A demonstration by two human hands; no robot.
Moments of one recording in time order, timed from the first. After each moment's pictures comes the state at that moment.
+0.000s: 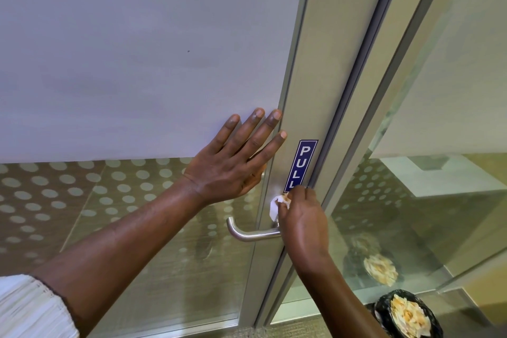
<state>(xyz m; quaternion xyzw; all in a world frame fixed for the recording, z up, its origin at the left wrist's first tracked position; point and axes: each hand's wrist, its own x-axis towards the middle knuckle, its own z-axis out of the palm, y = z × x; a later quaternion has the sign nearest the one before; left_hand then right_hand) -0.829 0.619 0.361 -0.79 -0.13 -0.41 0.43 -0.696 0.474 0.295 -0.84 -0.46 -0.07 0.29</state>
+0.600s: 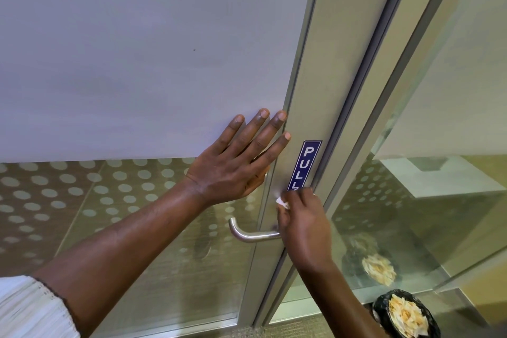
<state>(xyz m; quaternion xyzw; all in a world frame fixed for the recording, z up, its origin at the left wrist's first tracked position) -0.826 0.625 0.354 -0.79 -0.13 -0.42 0.43 -0.692 0.466 0.285 -0.77 -0.54 -0.13 0.30</state>
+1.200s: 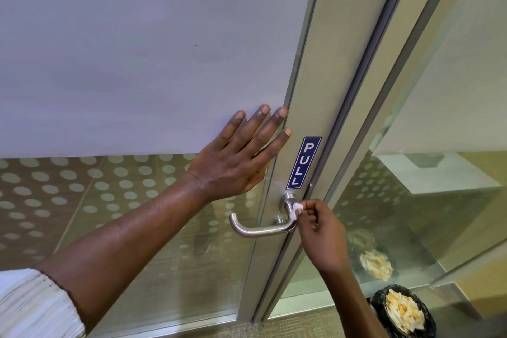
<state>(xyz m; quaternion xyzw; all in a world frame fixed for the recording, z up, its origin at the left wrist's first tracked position) -0.828 0.625 0.354 -0.79 -0.13 -0.41 0.43 -0.676 0.438 0.279 -0.75 -0.40 0.10 0.52</state>
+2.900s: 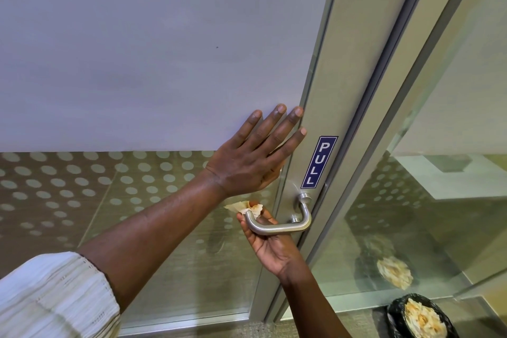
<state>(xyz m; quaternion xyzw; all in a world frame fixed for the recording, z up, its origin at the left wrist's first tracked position) -0.830 0.620 0.358 -0.79 -0.13 -0.41 0.43 -0.747 0.504 0.230 -0.27 -0.04 0.67 0.69</state>
